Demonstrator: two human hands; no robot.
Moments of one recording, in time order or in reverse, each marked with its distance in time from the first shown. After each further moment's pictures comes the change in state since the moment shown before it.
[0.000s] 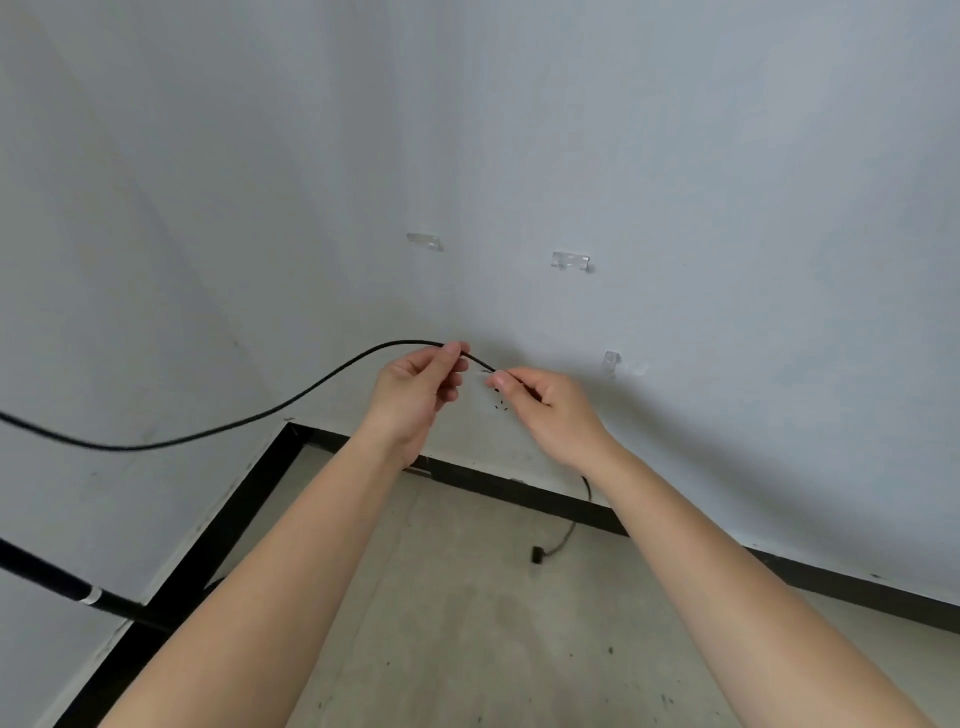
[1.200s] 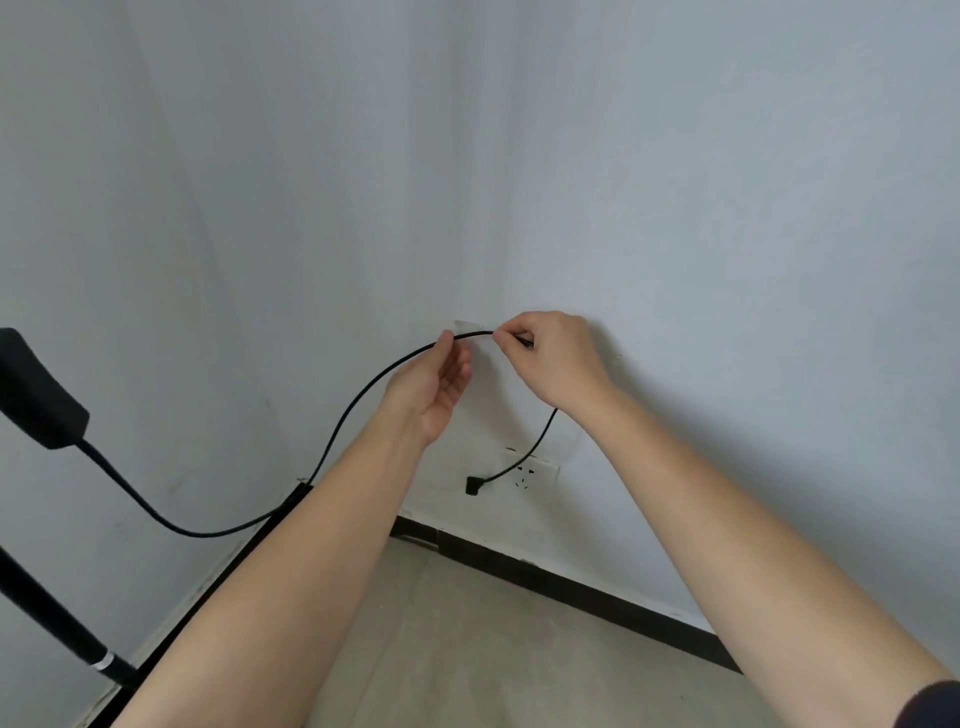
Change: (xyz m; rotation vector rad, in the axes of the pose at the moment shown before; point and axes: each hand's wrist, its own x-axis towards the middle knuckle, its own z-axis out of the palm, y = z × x) left_hand 0.059 0.074 -0.002 -0.533 0.046 -0.088; right_hand 0.098 -0.109 -0.027 -0.386 0.207 -0.228
